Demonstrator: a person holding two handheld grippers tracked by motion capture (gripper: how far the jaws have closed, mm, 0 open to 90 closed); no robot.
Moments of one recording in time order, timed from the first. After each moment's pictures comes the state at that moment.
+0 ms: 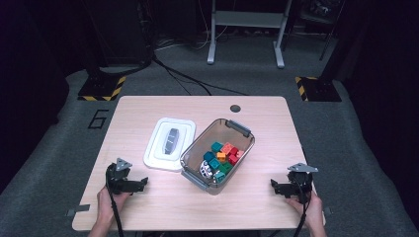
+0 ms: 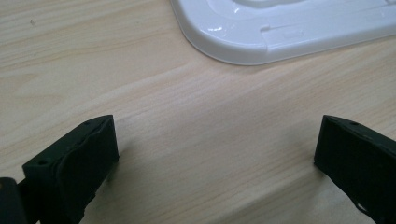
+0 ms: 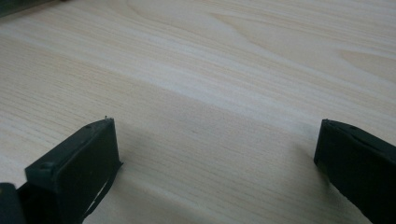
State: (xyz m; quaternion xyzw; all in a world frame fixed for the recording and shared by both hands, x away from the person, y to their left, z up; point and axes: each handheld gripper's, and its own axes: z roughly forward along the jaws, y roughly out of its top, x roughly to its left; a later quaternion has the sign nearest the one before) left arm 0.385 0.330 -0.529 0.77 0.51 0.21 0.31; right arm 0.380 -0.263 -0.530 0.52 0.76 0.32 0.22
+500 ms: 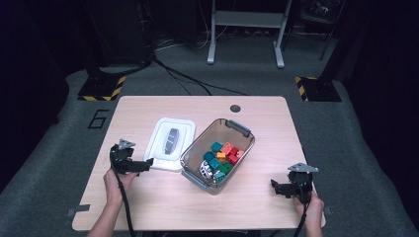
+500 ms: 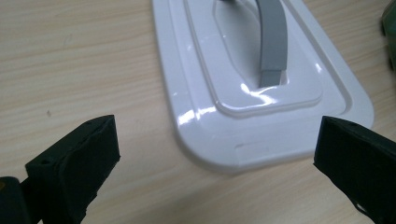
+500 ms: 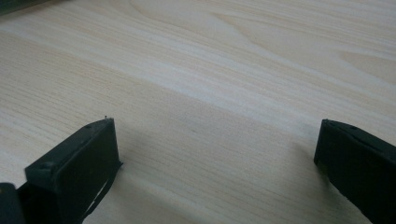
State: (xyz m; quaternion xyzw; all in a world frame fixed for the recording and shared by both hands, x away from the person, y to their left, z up) left arm 0.426 0.304 -0.476 0.74 0.53 0.21 0.35; right arm 0.381 -0.265 -0.530 0.51 0.77 0.32 0.21
